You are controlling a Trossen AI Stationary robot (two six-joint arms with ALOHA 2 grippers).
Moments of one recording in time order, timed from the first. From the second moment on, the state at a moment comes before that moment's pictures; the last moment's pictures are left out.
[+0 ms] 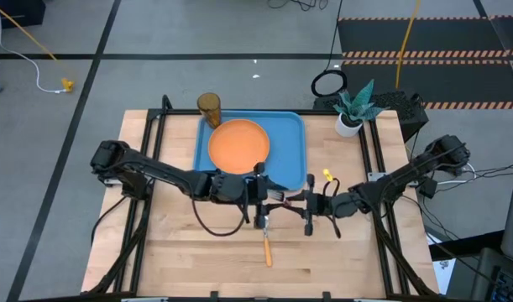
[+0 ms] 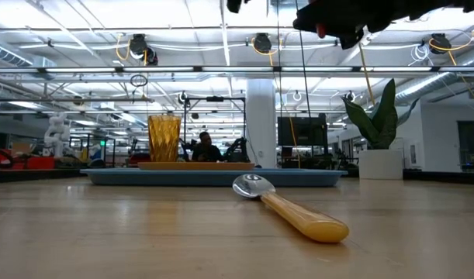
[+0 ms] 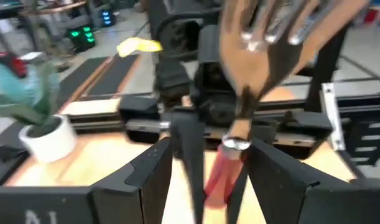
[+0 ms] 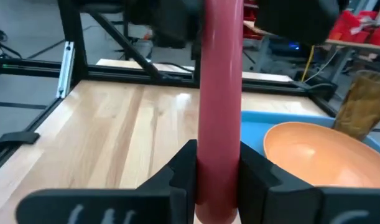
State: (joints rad) left arm -0.23 1.70 1.24 0.24 -0.21 0.05; right arm 0.43 1.28 0.57 0.48 0.50 0.04
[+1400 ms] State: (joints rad) left arm -0.25 1.79 1.24 0.50 -0.13 0.09; right arm 0.42 1.28 0.49 0.71 0.31 0.00
